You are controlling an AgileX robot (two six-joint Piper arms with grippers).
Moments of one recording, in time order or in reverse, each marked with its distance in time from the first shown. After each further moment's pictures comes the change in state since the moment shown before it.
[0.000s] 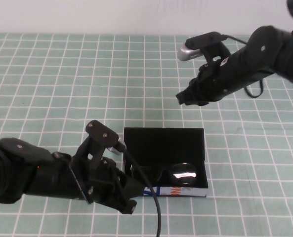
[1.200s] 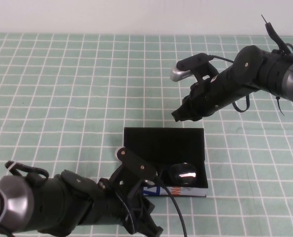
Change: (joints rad) right arm 0.000 0.121 -0.002 0.084 -0.030 -0.150; left arm -0.298 0.154 0.000 -0.187 -0.440 0.075
